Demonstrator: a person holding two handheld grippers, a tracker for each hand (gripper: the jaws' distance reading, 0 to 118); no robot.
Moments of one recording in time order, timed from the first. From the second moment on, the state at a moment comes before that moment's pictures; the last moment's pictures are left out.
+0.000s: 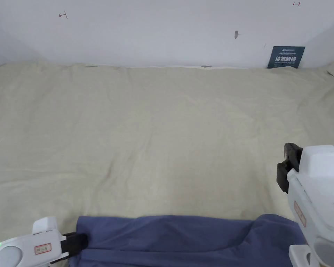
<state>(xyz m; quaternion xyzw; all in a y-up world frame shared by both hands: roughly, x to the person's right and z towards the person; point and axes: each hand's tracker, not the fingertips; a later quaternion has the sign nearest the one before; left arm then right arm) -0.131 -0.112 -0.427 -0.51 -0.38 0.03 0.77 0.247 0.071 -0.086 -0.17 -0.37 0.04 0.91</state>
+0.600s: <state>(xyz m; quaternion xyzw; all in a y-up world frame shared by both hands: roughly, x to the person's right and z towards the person) -0.149 -0.037 -0.419 -0.47 -0.35 -0.01 0.81 0.245 0.086 -0.061 -0.13 -0.37 0.04 0.92</state>
